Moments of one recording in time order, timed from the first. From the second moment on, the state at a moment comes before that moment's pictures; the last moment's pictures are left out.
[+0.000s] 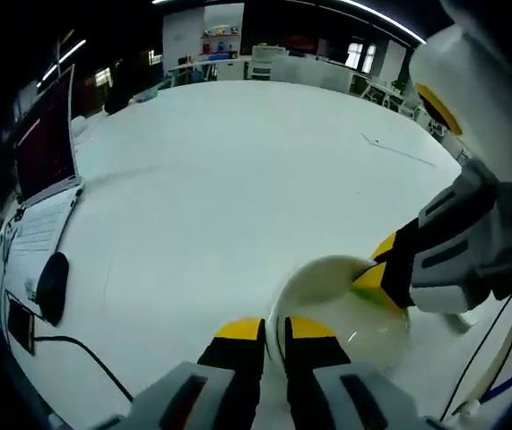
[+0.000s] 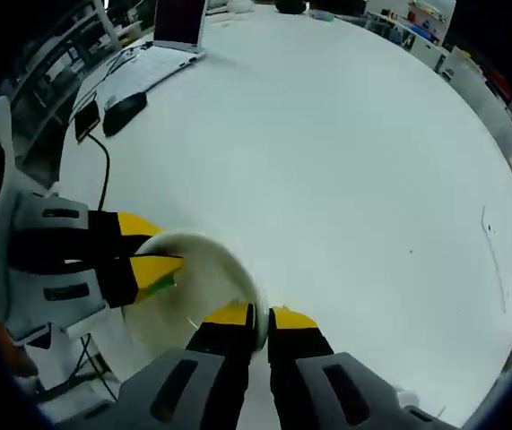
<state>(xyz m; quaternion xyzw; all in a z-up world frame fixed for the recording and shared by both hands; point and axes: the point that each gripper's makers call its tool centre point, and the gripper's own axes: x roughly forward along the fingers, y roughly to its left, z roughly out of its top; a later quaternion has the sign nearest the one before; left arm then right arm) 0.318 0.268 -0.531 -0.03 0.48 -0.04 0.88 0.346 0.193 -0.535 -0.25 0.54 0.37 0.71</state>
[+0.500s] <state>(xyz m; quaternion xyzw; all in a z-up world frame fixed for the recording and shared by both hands) 0.317 0.258 -0.531 -0.05 0.50 -0.05 0.86 0.345 0.182 -0.531 -0.25 0.56 0.36 0.70</state>
